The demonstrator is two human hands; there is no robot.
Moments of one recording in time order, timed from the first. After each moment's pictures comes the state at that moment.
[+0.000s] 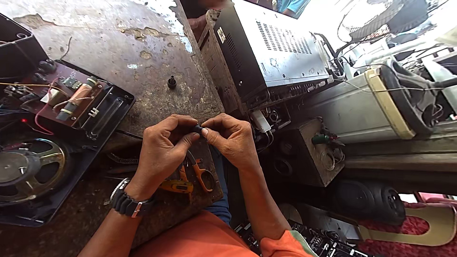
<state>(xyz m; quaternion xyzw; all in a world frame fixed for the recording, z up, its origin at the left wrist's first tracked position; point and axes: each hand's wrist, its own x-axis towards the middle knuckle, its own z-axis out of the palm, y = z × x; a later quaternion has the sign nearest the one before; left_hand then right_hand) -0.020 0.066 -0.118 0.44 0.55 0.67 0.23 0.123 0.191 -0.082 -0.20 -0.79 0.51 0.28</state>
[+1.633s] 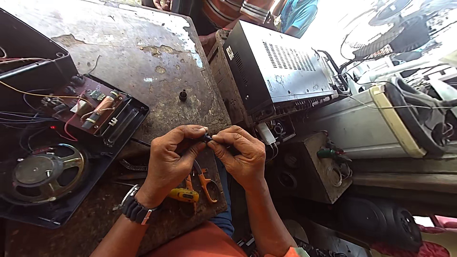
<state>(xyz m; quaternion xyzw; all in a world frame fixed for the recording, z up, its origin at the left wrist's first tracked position) -0.020 0.065 -0.117 0.44 0.49 0.73 0.18 0.120 0.187 -0.078 -0.08 -0.86 0.33 0.39</state>
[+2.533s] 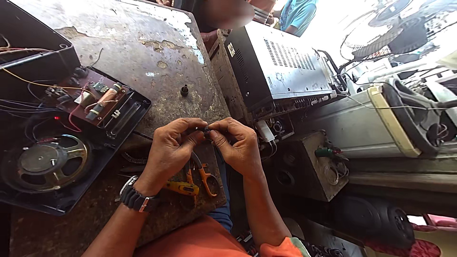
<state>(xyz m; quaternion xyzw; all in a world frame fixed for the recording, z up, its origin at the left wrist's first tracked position) -0.026 0.064 -0.116 0.42 0.51 0.71 0.25 0.114 0.191 -0.076 -0.13 -0.86 0.39 0.30</state>
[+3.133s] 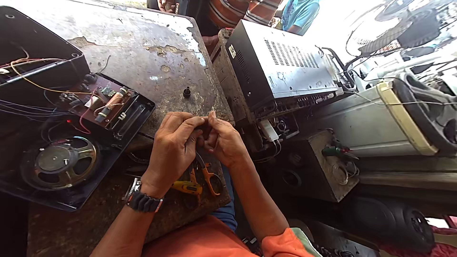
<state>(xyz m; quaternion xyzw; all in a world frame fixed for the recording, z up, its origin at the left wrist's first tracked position) -0.030 0.062 -0.113 0.52 0.66 0.54 -0.04 0.080 0.183 -0.089 -0.24 -0.49 0.82 0.15</state>
